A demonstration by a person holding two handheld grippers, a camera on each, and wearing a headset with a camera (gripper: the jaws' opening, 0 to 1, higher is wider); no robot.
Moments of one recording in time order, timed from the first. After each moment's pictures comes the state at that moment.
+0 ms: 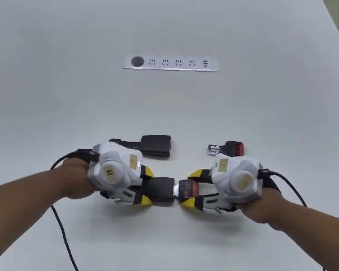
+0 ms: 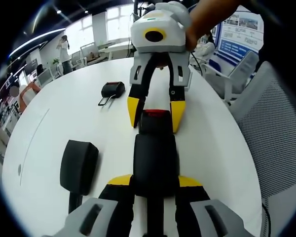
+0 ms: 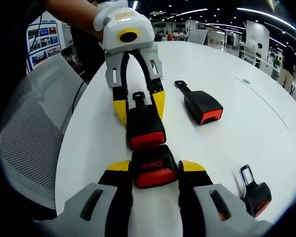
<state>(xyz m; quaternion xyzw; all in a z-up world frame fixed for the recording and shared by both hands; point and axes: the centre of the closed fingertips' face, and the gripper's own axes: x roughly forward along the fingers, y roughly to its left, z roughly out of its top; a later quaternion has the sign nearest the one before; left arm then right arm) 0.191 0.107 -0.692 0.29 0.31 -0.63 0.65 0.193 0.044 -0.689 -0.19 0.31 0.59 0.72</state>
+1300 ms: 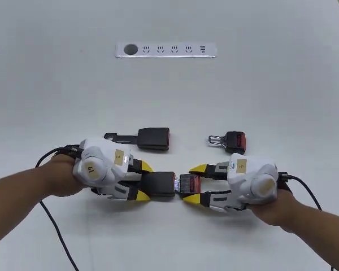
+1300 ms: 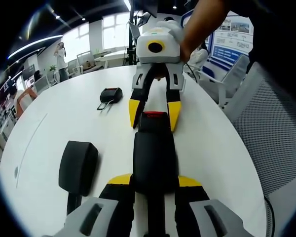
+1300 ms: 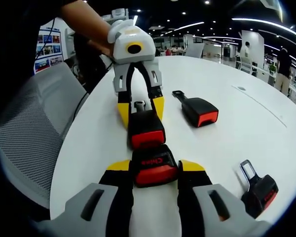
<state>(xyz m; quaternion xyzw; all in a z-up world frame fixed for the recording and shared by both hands) 0.194 0.111 -0.692 0.26 0.29 -0.66 0.64 0.192 0.046 -0.684 -0.15 0.26 0.60 0.74</state>
